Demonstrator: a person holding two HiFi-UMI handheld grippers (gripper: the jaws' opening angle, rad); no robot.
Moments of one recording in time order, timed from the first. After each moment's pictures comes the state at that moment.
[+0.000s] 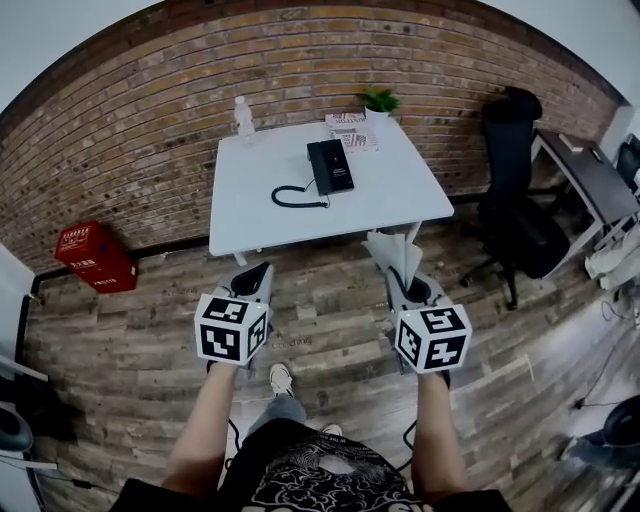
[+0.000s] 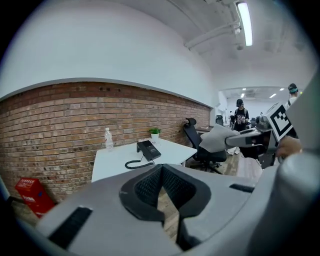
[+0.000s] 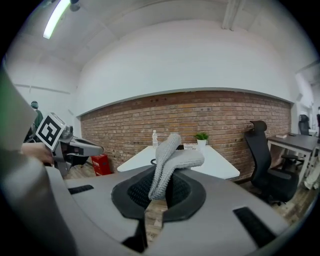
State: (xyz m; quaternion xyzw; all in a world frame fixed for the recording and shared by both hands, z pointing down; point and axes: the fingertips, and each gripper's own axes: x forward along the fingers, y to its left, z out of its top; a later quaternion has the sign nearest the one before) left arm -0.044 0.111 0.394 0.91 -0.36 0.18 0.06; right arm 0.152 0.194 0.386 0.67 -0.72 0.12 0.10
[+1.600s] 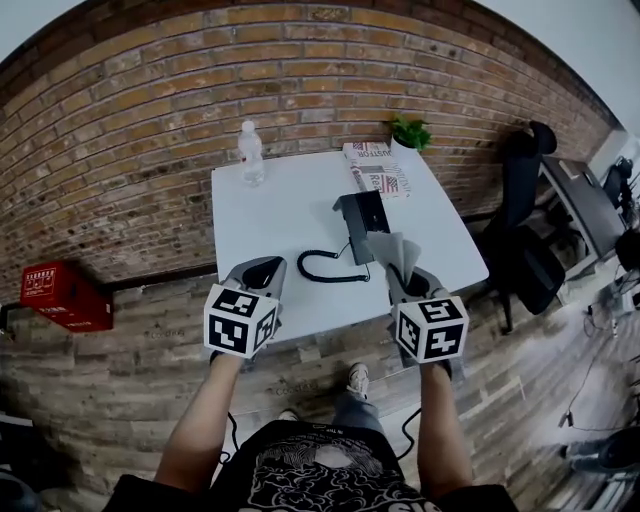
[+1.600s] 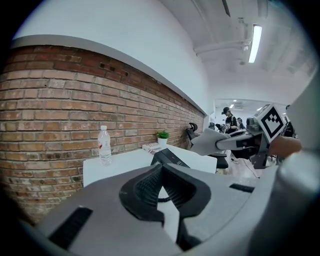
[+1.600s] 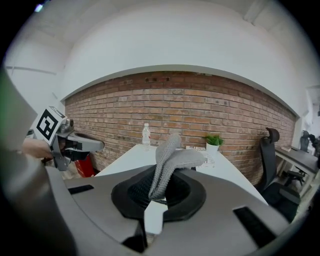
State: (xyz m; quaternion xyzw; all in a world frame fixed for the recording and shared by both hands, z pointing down) left arm -0.049 -0.205 0.416 0.94 -0.28 0.15 0.09; right arm 0.122 -0.120 0.398 0.70 -0.69 0.13 0.17
